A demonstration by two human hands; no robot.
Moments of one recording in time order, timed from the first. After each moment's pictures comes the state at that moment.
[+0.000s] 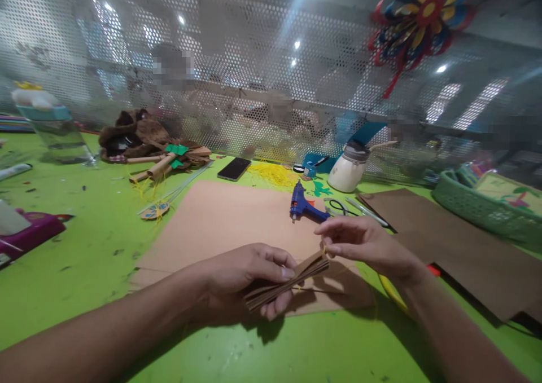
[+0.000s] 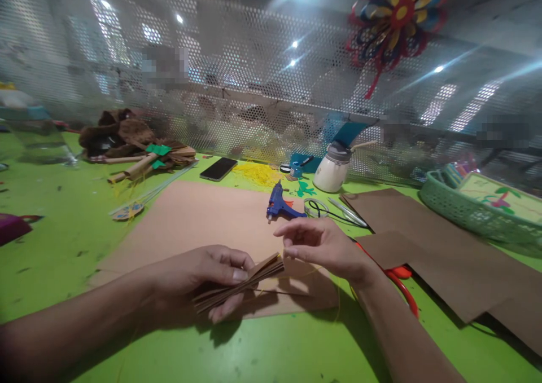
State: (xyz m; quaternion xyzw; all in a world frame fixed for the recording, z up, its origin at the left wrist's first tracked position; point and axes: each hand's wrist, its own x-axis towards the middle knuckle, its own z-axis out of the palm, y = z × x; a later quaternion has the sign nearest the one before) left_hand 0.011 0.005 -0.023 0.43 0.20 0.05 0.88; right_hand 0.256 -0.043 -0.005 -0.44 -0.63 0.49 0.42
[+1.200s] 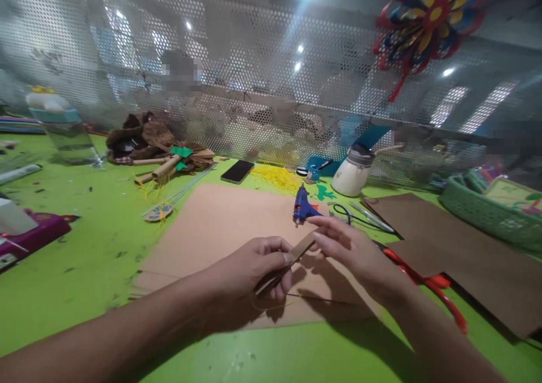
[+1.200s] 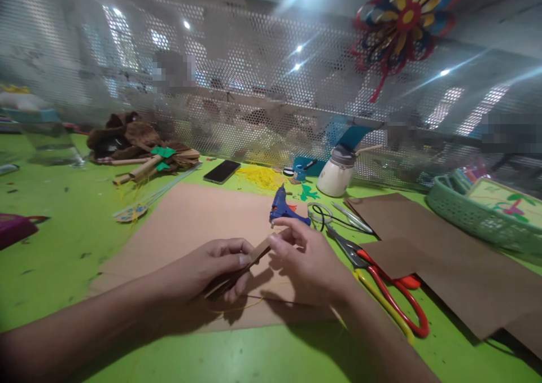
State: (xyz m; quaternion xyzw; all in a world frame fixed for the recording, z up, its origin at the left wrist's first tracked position) left_hand 0.020 -0.001 -0.022 0.47 0.23 0.19 0.83; right_hand 0.214 -0.046 0.002 -0.56 -0.57 0.42 0.43
